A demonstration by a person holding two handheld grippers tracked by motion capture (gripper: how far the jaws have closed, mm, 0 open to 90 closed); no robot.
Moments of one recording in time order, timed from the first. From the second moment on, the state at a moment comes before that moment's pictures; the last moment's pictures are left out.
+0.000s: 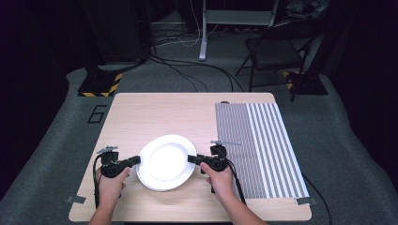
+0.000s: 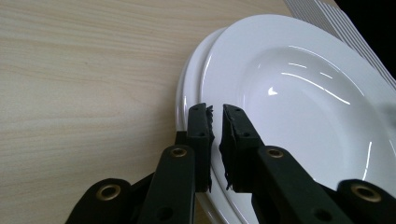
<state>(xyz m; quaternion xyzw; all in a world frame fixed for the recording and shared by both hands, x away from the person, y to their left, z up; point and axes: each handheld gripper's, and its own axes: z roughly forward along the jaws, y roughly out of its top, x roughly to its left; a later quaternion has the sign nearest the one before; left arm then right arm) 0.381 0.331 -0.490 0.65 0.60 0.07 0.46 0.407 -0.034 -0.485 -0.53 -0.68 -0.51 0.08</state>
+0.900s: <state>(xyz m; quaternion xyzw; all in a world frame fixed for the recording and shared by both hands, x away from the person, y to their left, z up) 0.389 0.304 -0.500 0.70 0.56 0.04 0.44 0.422 -0.035 -0.499 -0.54 -0.67 -0.49 0.14</state>
